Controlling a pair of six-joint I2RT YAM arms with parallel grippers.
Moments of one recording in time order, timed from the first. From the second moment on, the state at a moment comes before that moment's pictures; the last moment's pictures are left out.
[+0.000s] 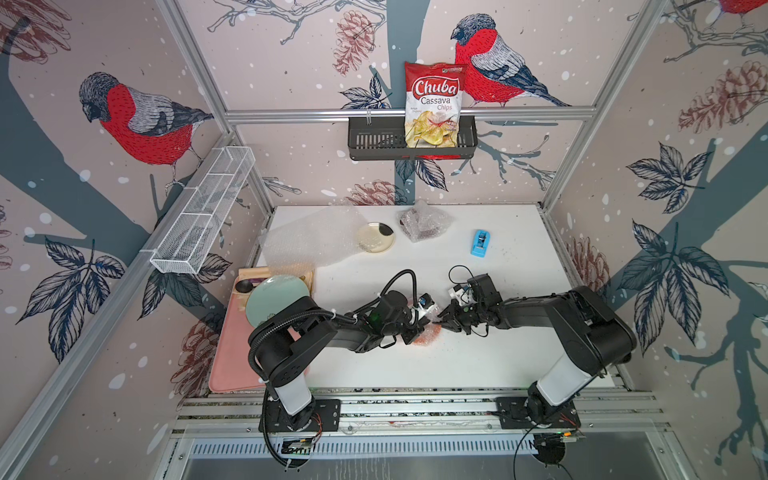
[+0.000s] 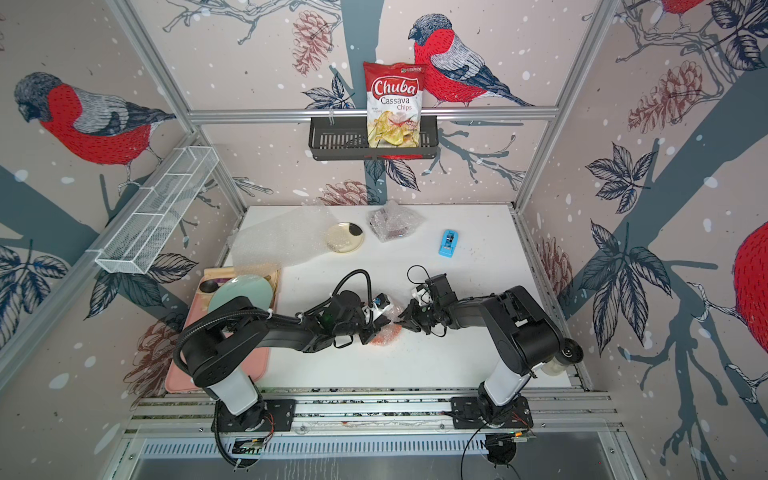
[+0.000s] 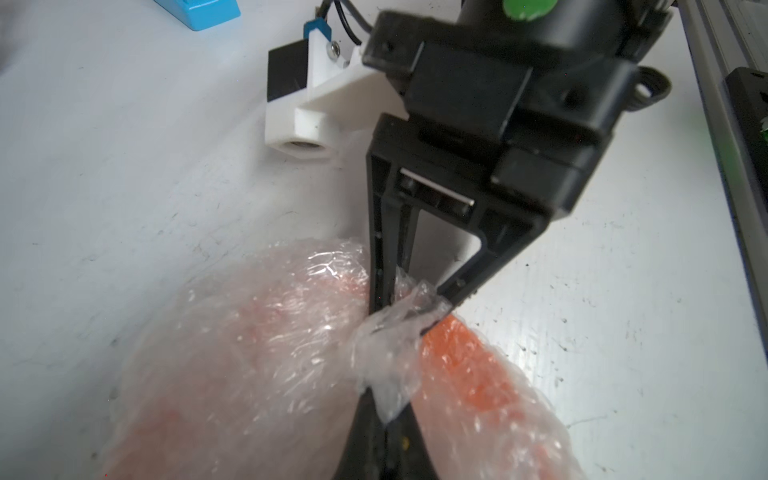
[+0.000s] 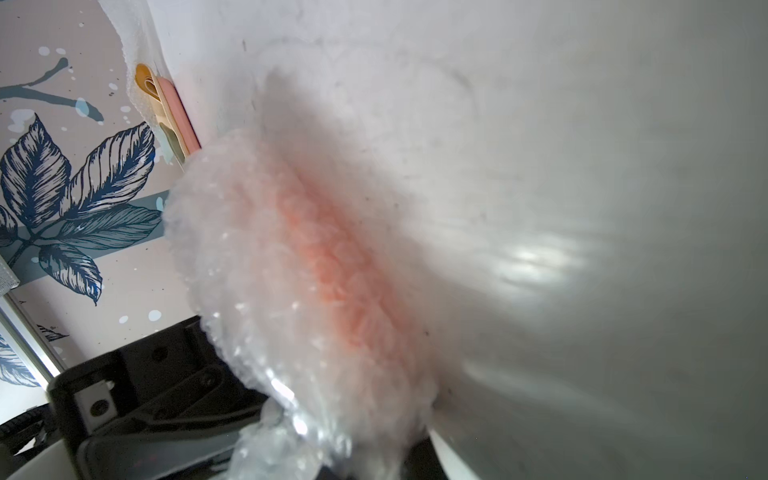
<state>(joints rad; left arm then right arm) -0.87 1.70 0.60 0.50 0.31 0.14 0.49 1.68 0.55 0.12 -0.75 0.88</state>
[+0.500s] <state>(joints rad) -0.78 1.52 0.73 0.35 0.35 -0.13 0.53 1.64 0.49 0.37 -0.40 1.13</state>
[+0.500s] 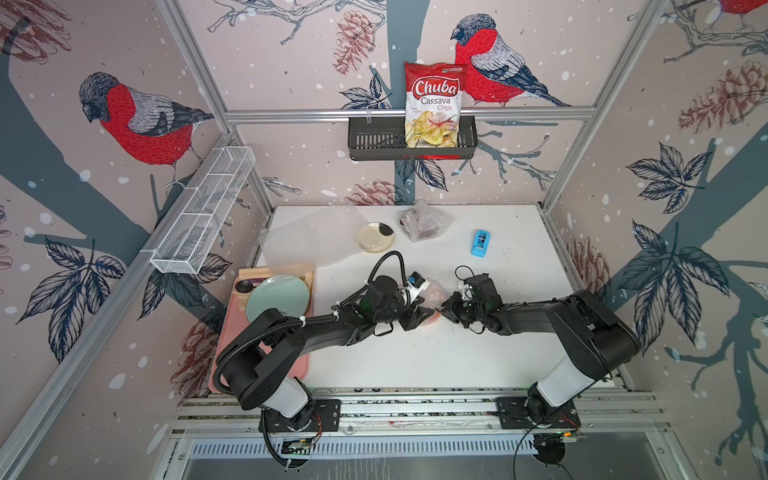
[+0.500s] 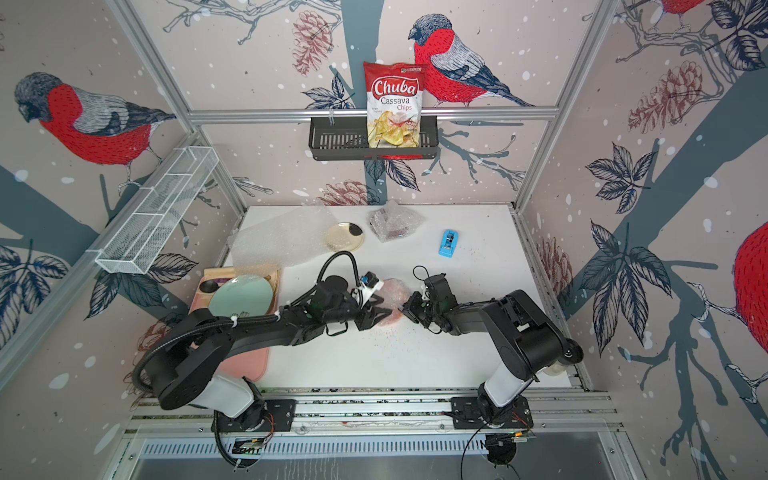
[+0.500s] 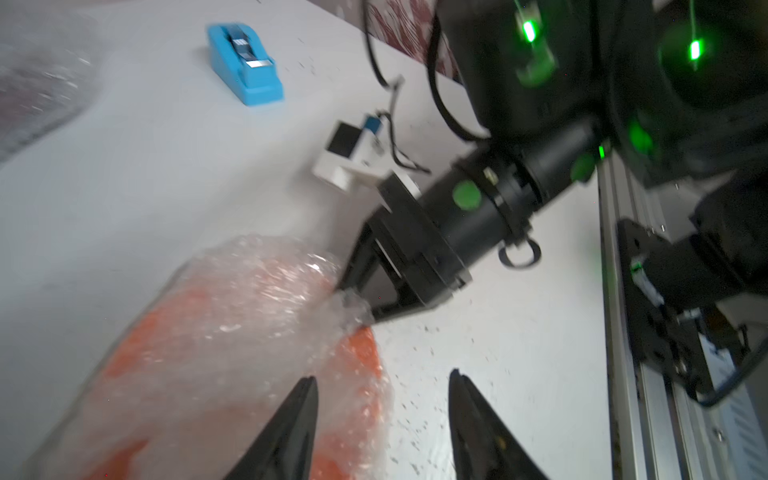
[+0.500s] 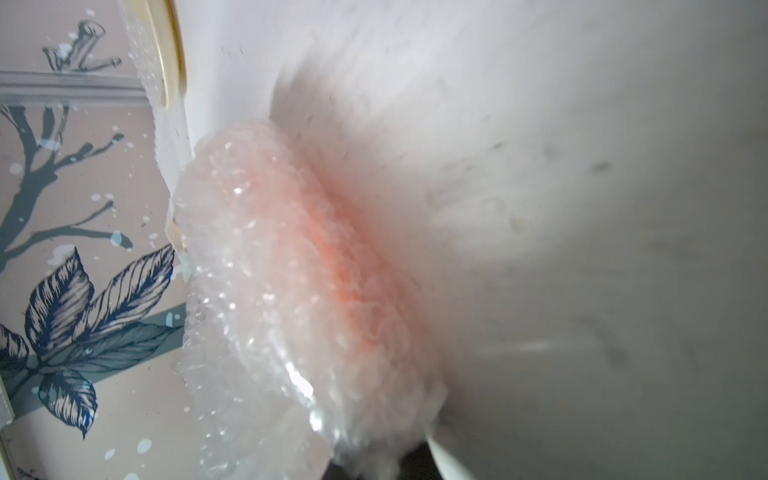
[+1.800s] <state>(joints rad) -0.78 1.72 0.78 0.25 0.16 -0.23 0.42 1.82 0.62 0.41 -0.52 0.92</state>
